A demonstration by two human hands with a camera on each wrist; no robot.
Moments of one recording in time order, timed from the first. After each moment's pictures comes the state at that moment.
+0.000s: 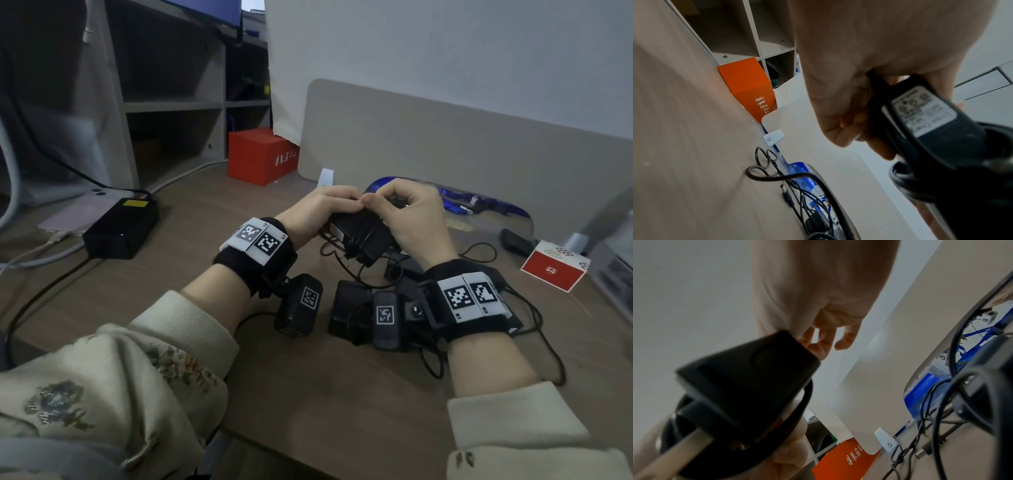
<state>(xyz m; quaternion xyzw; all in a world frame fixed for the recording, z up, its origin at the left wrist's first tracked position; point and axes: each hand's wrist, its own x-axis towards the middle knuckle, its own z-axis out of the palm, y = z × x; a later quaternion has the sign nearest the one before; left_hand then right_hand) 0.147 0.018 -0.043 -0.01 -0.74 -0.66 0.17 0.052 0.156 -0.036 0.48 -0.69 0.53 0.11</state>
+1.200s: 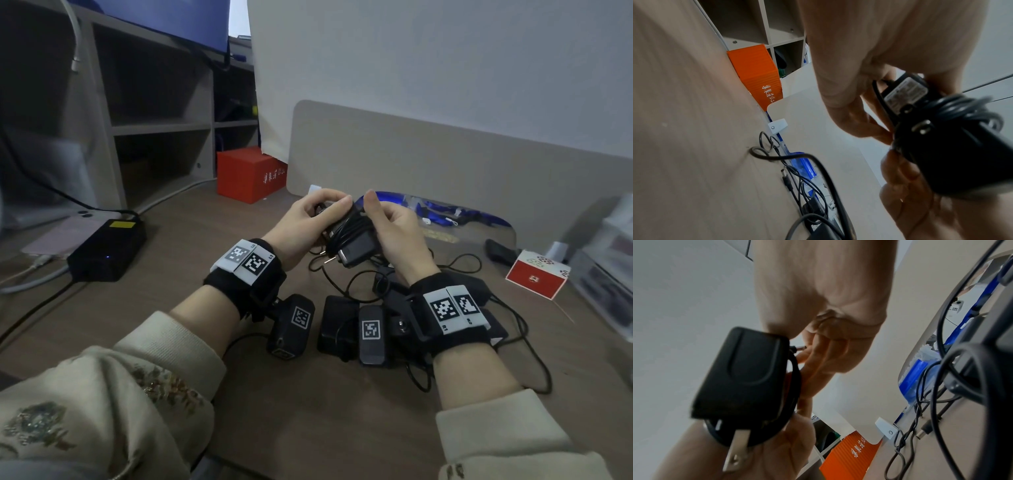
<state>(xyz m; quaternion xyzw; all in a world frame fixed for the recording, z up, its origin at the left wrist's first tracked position) 0.139 0.019 -0.053 -0.03 -0.67 -0.69 0.27 0.055 0.154 -0.037 0.41 -0.68 0.61 -0.02</state>
